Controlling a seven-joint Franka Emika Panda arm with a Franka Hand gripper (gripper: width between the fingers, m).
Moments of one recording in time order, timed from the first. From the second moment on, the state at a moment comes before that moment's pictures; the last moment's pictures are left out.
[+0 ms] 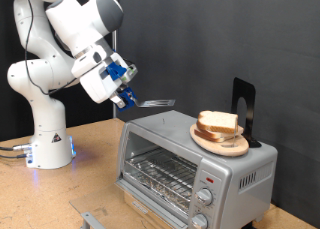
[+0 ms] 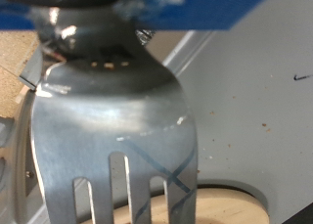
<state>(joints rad) 0.04 -0.57 -0.05 -2.70 0.69 2.44 -0.37</state>
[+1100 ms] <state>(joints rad) -0.04 -0.45 0.05 -2.54 0.32 2.29 -0.28</state>
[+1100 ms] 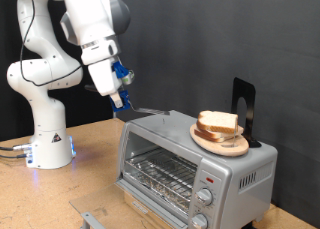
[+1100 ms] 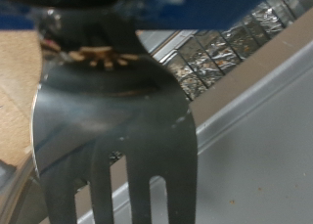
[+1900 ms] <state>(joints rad) -0.04 -0.25 0.08 -2.33 0.30 2.24 -0.16</state>
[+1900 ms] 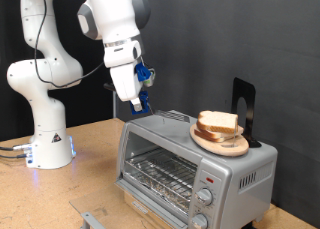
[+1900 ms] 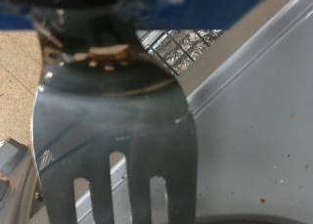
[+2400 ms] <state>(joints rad) -0.04 -0.20 0.09 -2.30 0.30 2.24 -0.14</state>
